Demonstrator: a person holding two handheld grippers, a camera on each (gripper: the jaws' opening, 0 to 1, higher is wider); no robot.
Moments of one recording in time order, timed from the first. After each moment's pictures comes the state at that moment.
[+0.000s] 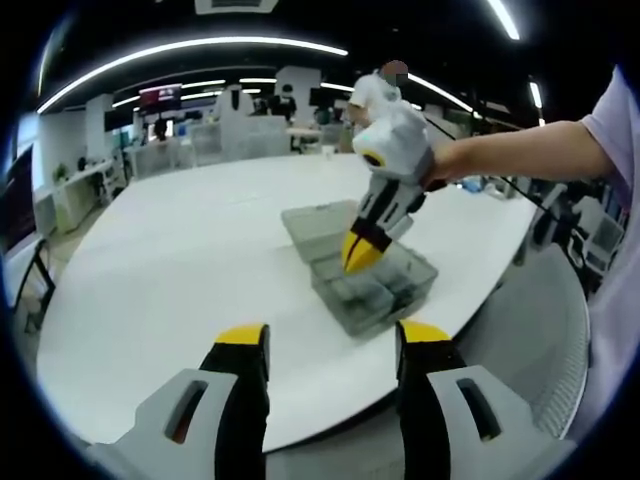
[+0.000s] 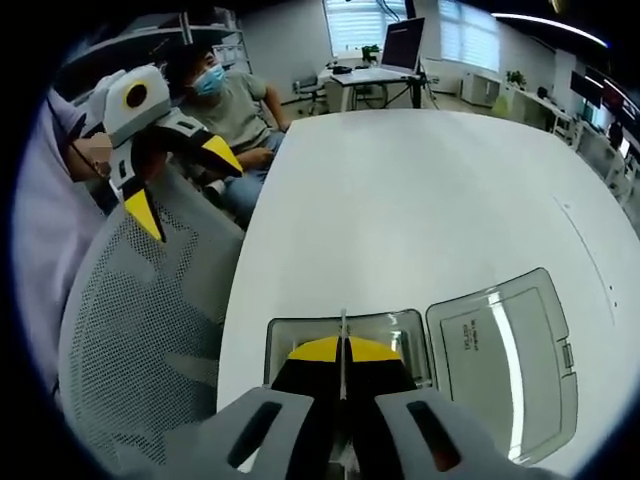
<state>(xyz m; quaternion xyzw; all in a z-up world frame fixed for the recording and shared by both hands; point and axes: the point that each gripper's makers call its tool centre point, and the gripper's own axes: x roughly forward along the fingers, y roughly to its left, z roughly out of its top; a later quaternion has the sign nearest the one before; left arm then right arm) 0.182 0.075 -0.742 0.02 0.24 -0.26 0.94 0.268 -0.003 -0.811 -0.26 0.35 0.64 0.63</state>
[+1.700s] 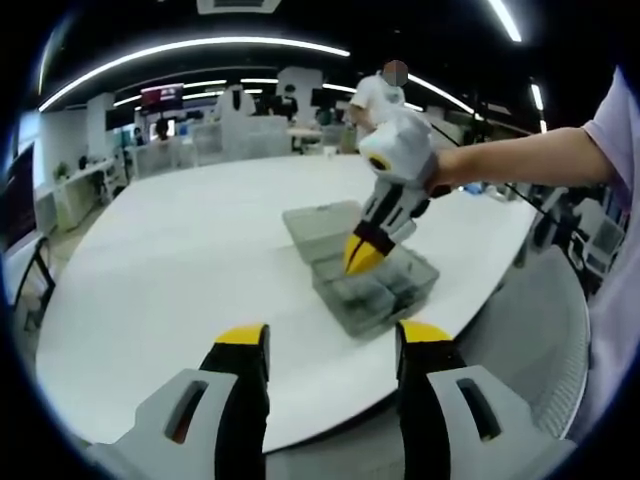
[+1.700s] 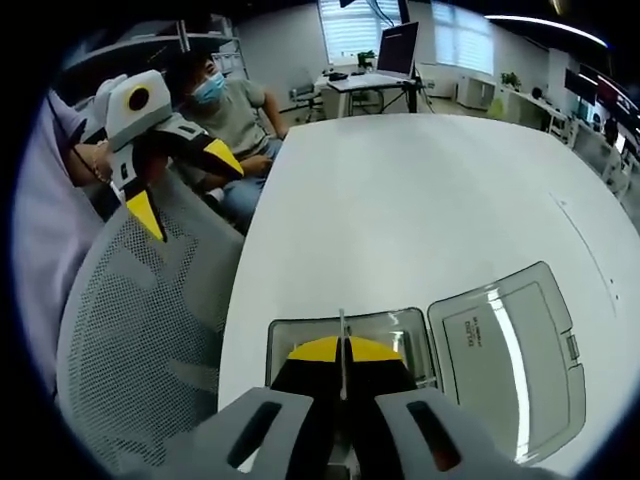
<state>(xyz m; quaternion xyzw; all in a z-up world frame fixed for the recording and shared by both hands) 0.183 0.077 -0.742 0.02 0.24 -0.26 0.94 0.269 -0.004 -0.813 -0.25 0.34 0.64 0.64</state>
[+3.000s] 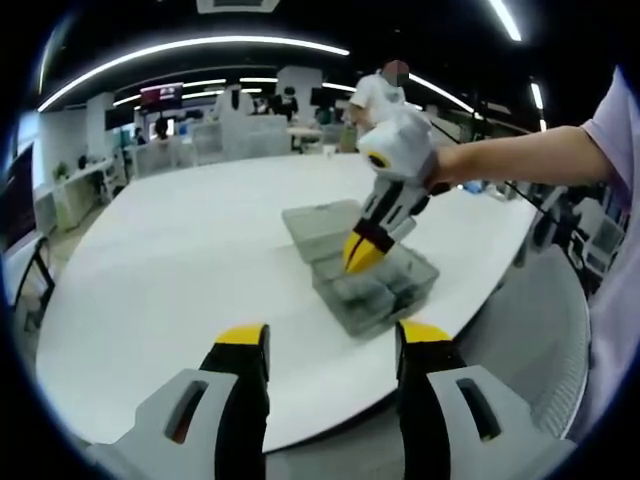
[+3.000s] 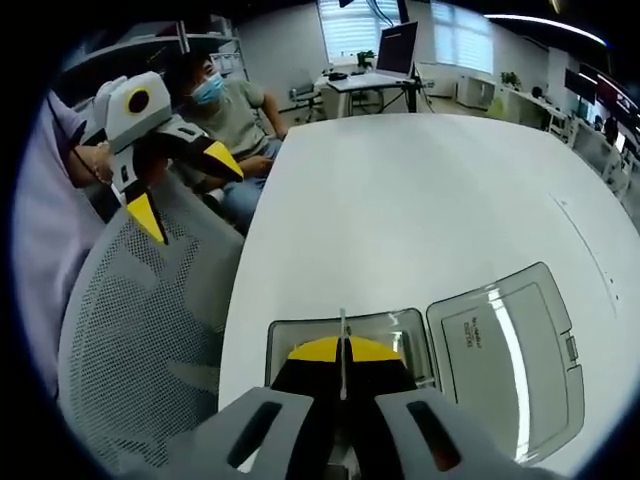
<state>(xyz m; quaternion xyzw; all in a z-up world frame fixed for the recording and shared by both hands) 0.183 0.077 -0.743 0.02 0.24 -0.26 0.94 0.268 -0.001 -0.812 -0.25 0.35 0.64 0.64</state>
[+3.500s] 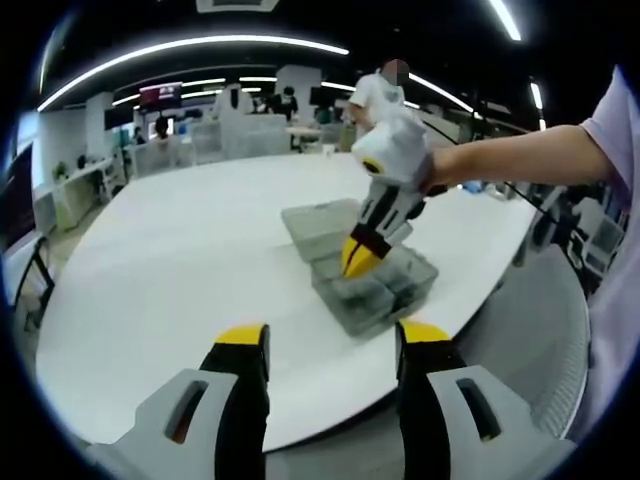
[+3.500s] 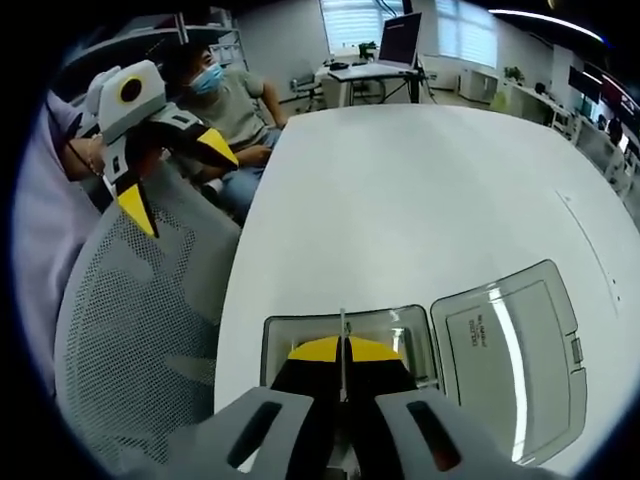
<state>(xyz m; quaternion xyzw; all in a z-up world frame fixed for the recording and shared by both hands) 0.184 0.077 -0.743 0.02 0.24 -0.26 0.93 0.268 -0.001 -0.821 -0.27 0.36 0.64 0.63</state>
